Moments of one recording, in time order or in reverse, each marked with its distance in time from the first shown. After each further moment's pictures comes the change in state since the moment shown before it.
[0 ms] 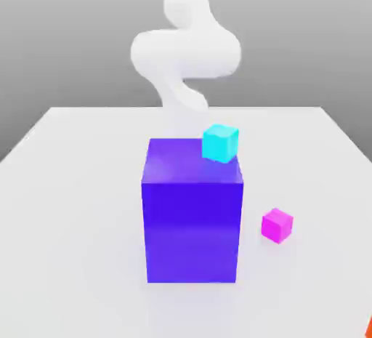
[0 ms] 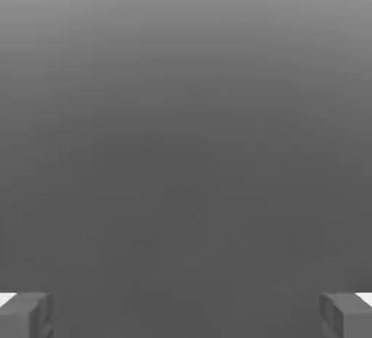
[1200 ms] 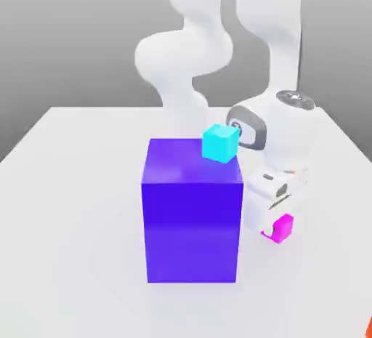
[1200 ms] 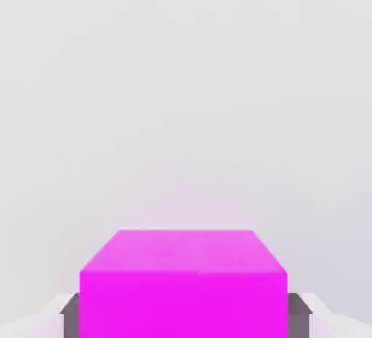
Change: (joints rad) arm 0.617 0.976 -0.009 -0.573 -0.116 0.823 0.008
